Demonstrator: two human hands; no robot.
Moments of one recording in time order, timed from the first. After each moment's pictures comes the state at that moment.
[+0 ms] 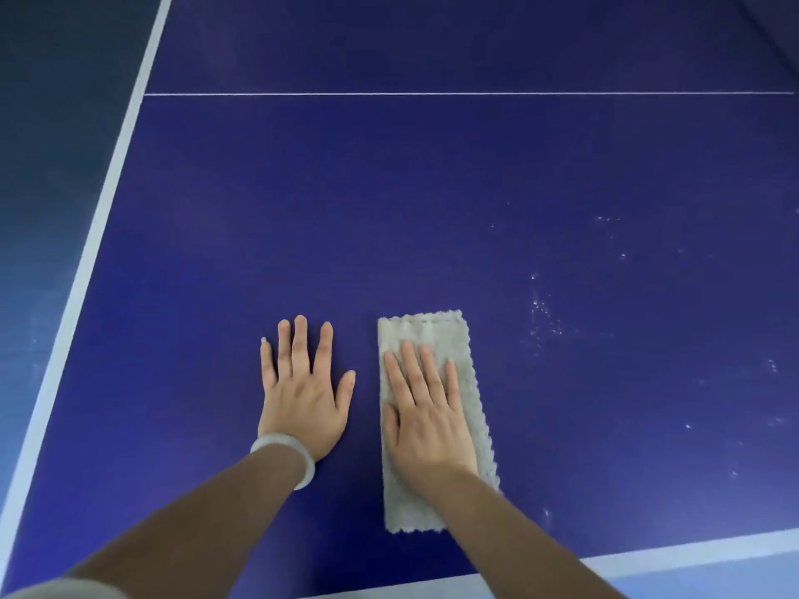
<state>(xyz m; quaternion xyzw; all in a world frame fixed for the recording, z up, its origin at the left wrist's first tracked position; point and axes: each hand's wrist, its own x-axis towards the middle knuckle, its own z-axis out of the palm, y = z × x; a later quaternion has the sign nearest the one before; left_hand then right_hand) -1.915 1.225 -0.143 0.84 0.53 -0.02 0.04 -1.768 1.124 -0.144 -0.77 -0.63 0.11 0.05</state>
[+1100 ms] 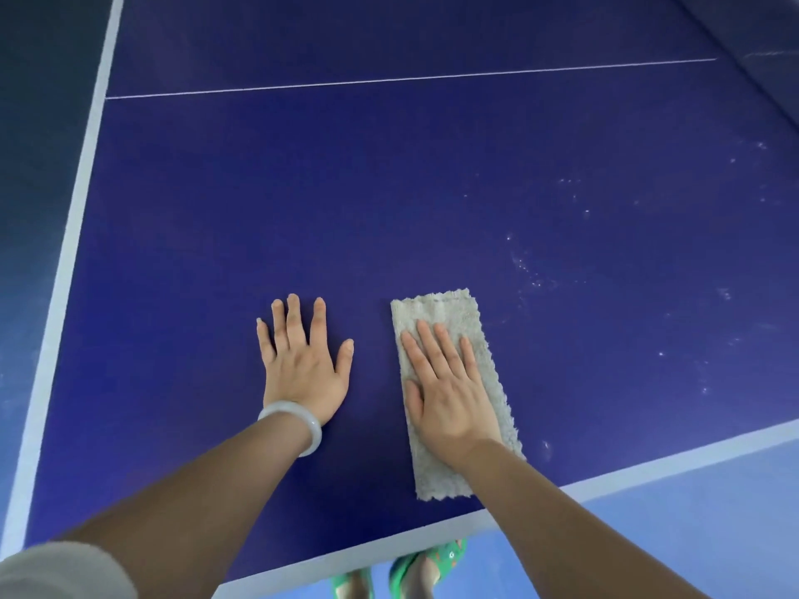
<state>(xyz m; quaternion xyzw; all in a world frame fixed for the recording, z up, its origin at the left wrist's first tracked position) -1.918 1.226 -0.140 0.84 0.54 -0.01 0.09 -1.762 1.092 -0.138 -0.80 -0.59 0.11 0.04</state>
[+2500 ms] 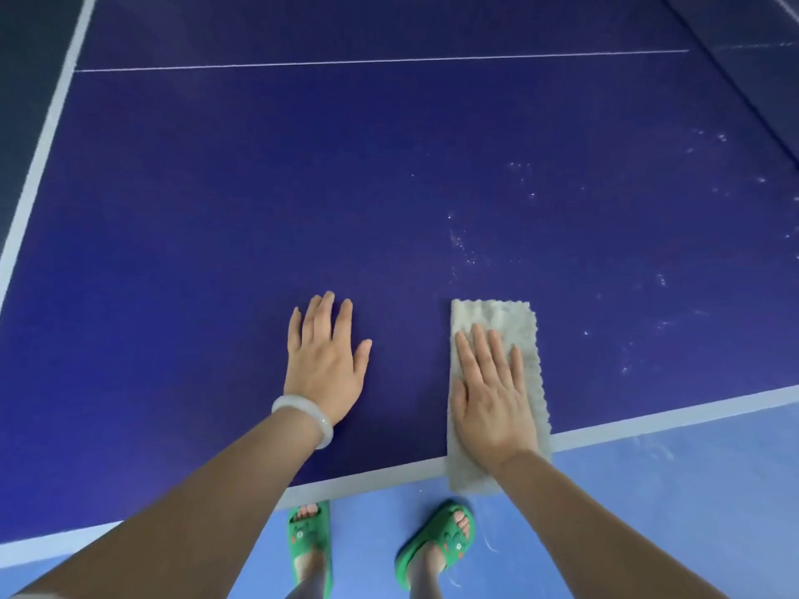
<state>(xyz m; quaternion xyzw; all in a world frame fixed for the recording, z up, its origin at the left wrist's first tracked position) -1.834 1.128 -0.125 0.87 0.49 0.03 0.09 -1.653 0.974 -0.143 -0.84 -0.53 0.08 0.06</state>
